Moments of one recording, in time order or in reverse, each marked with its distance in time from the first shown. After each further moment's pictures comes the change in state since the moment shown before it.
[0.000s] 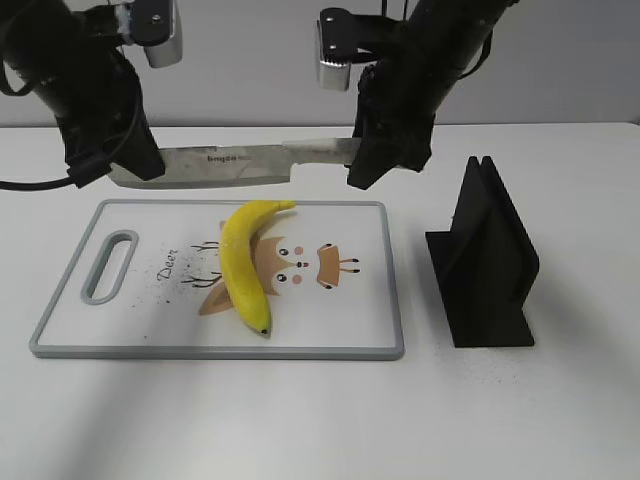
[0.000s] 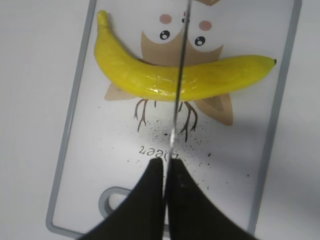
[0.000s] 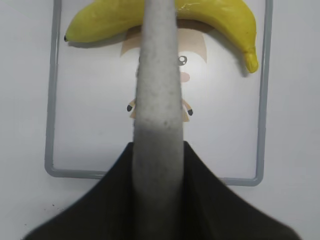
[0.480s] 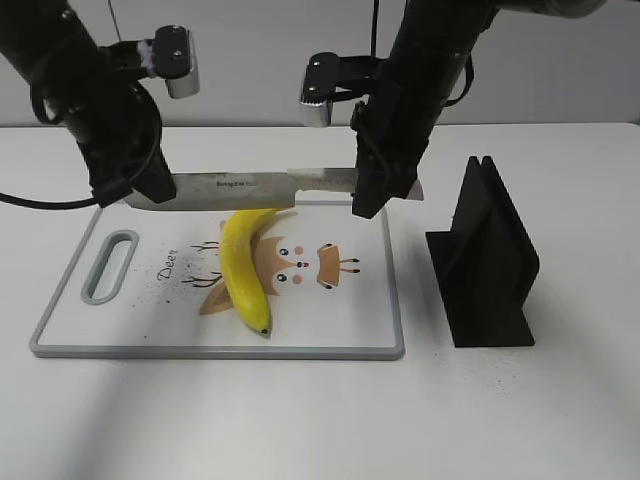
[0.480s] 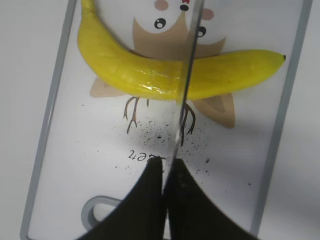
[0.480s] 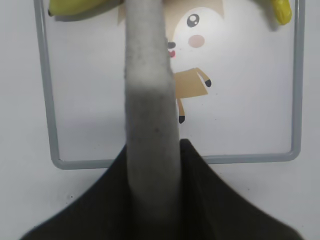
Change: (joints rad) left arm -0.008 0.076 0.000 0.006 -0.018 -0.030; right arm 0.036 0.057 -0.004 -0.148 0.018 0.233
